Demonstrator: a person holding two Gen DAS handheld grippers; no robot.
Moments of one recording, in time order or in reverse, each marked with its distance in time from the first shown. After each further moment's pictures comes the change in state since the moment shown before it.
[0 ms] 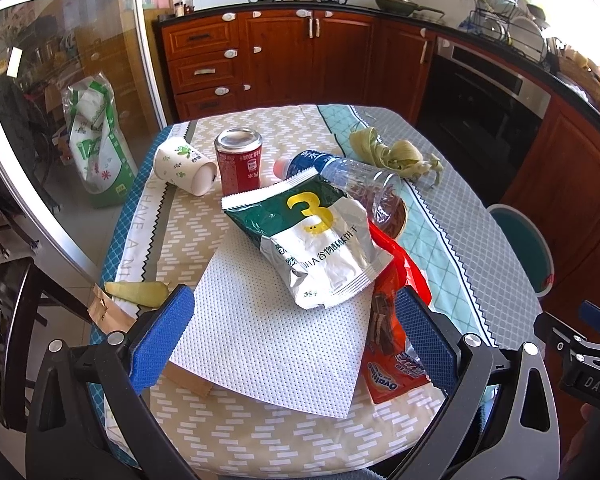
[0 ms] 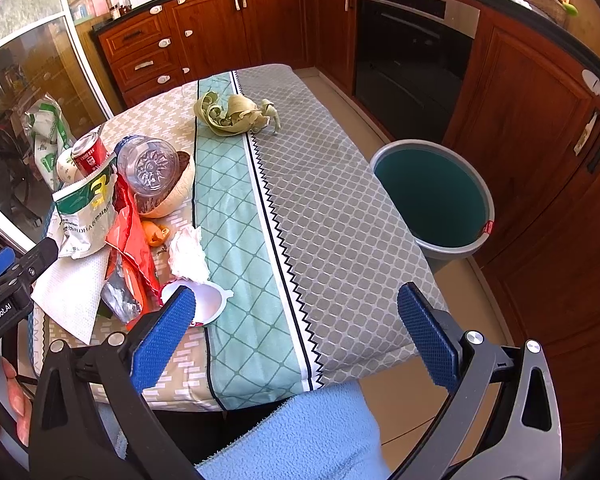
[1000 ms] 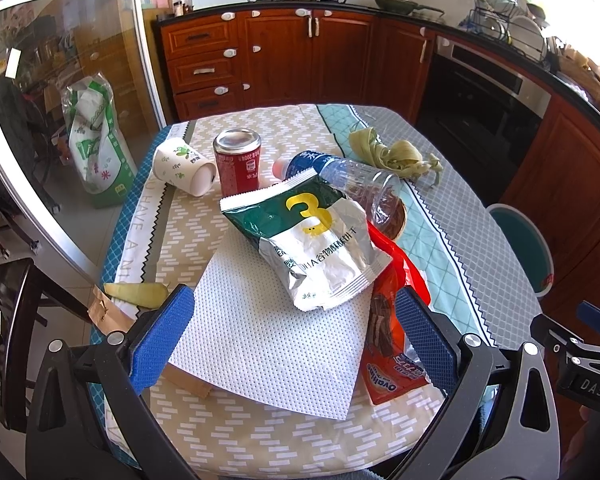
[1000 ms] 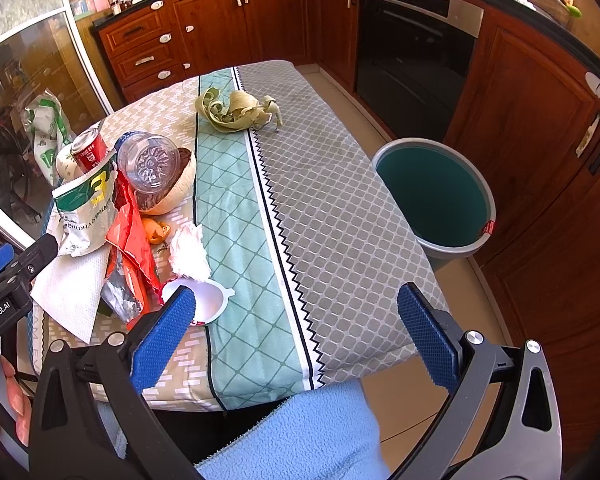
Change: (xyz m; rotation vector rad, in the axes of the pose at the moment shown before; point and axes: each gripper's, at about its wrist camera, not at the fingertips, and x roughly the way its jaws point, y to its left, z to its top) left arm 0.001 -0.002 0.002 0.001 0.004 -0.001; right arm 0.003 0.003 0.001 -0.005 0.013 -0.001
